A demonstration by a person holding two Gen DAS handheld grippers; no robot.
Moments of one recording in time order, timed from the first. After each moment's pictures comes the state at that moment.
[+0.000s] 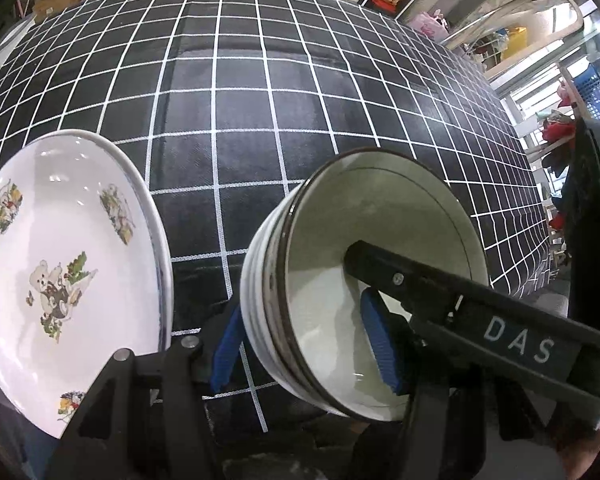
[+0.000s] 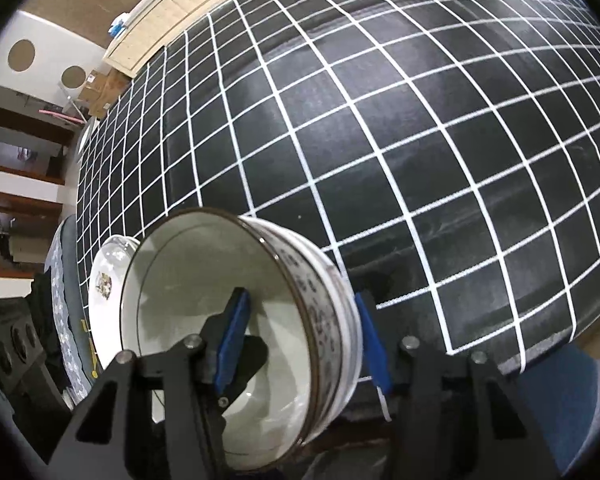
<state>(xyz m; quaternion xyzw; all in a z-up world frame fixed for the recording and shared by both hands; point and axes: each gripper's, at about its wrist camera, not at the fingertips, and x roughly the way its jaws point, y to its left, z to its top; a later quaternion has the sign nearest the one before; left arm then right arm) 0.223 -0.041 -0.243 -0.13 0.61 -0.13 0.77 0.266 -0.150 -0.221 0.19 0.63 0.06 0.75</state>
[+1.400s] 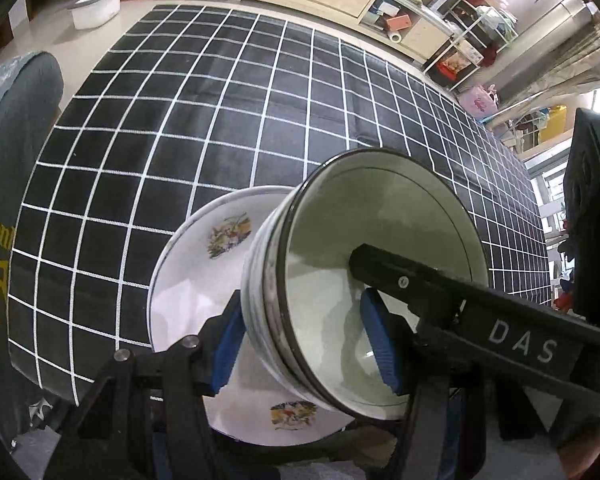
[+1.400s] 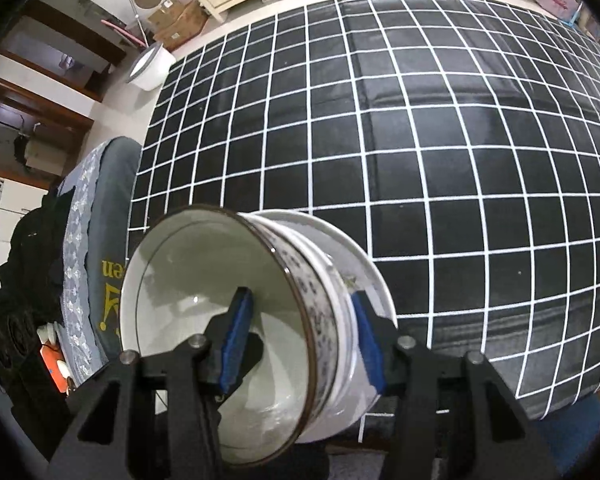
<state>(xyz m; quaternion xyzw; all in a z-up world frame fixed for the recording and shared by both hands) 0.215 0.128 -0.205 -0.20 0.57 -0.04 0.80 0.295 0.033 -0.194 0.08 0.64 0.17 0.74</state>
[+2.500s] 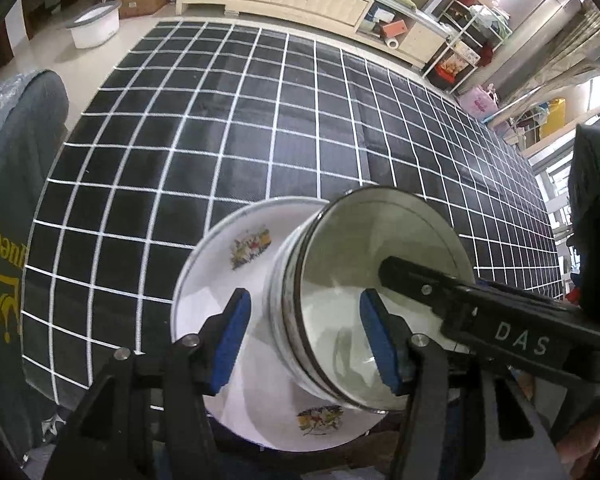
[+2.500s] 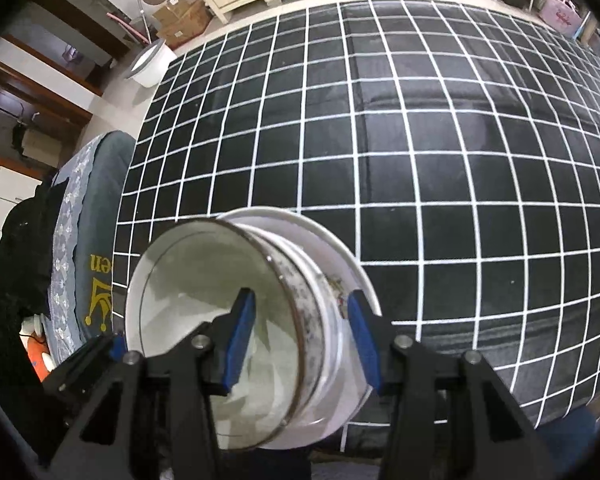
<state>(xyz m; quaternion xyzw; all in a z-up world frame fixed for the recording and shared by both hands) 0.204 0.135 -0.198 -0.17 0.55 -0.03 0.82 0.286 0.020 -0.194 0.06 0.62 0.17 0.76</state>
